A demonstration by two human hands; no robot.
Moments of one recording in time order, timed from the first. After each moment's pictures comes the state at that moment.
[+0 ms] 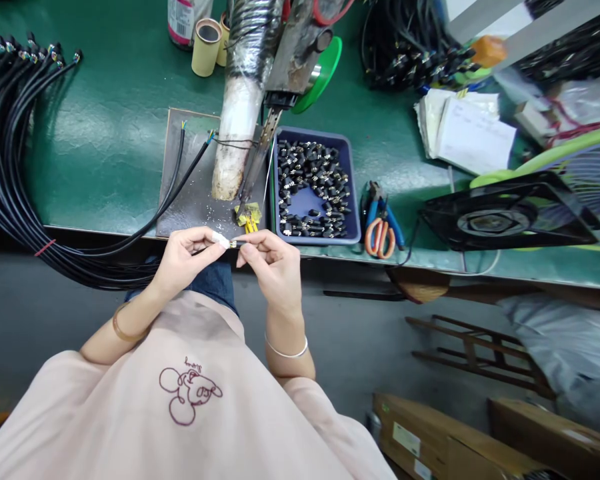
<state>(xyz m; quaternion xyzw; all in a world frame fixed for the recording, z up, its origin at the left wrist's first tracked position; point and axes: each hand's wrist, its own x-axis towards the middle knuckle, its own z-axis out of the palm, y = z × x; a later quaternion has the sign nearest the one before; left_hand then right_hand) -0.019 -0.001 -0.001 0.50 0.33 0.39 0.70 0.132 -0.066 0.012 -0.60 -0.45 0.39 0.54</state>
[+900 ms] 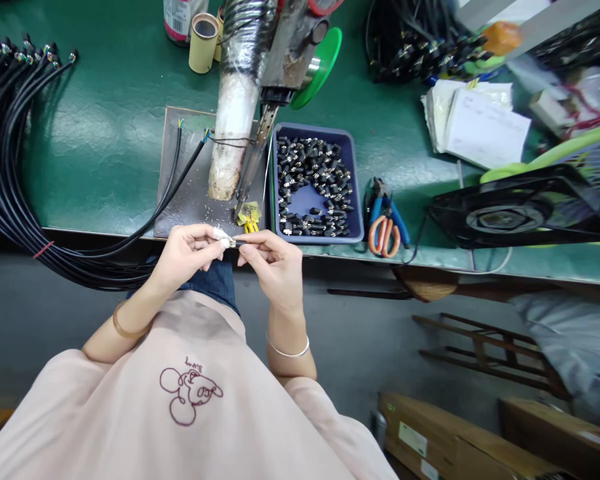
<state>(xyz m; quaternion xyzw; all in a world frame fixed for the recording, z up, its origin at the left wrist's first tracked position) -0.015 0.006 0.007 0.50 0.35 0.32 0.73 0.139 -0.067 0.004 -0.60 -0.46 0.38 0.54</state>
